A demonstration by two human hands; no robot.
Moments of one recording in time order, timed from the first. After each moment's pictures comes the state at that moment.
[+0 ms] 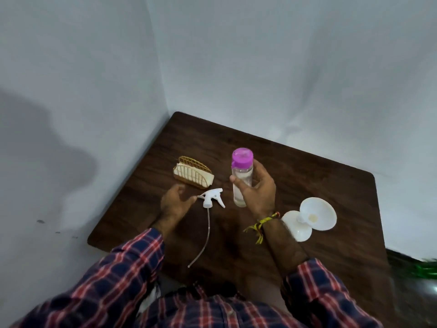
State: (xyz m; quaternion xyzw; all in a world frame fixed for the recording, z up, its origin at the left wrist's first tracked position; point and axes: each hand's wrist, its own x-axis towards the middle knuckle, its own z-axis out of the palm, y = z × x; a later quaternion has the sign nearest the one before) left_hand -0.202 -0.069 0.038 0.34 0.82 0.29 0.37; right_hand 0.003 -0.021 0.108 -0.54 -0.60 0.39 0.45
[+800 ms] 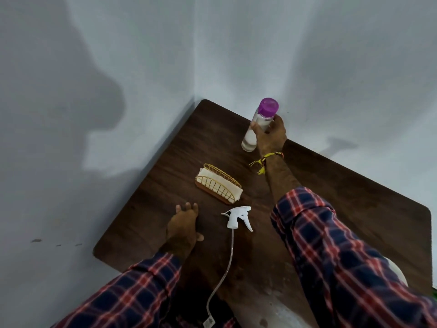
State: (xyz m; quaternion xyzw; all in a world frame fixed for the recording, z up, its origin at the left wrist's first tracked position) left_hand -0.249 -0.050 -0.019 0.48 0.78 -0.14 0.38; right_hand -0.133 0.200 0.051 -0.63 -0.56 0.33 0.42
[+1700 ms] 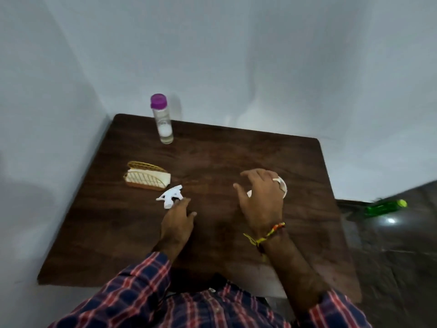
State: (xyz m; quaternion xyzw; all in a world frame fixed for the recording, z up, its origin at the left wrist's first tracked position) left_hand -0.096 -0.086 0.017 0.59 0.73 0.17 0.29; right_hand 0.099 -0.071 0.143 -0.69 -0.67 0.03 0.25
